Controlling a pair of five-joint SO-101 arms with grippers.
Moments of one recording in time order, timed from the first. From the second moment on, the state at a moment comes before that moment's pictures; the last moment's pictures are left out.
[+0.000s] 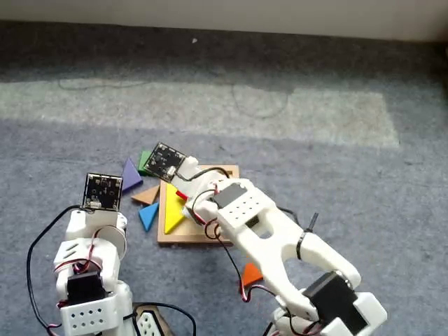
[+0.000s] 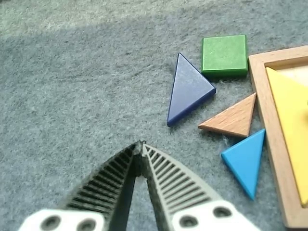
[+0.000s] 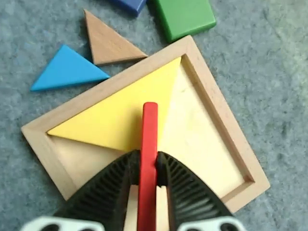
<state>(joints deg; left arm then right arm) -18.3 -104.1 95.3 59.0 -12.7 -45.3 -7.2 39.2 35.4 27.1</state>
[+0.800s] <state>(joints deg) -18.3 -104.1 95.3 59.0 -12.7 -35.9 -20.2 35.5 48.0 21.2</state>
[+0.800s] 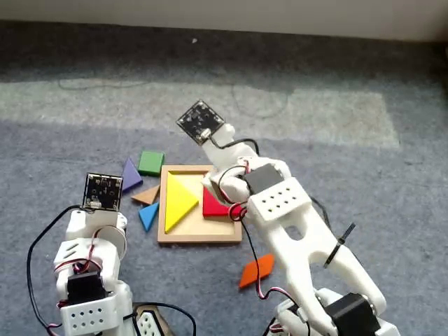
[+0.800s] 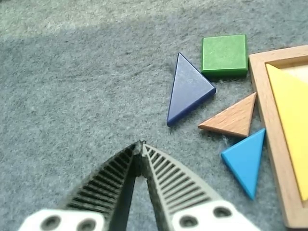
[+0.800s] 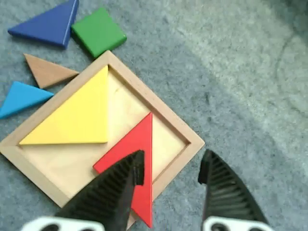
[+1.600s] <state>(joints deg) -18.3 -104.1 95.3 59.0 -12.7 -38.2 -1.7 32.9 58.9 4.8</state>
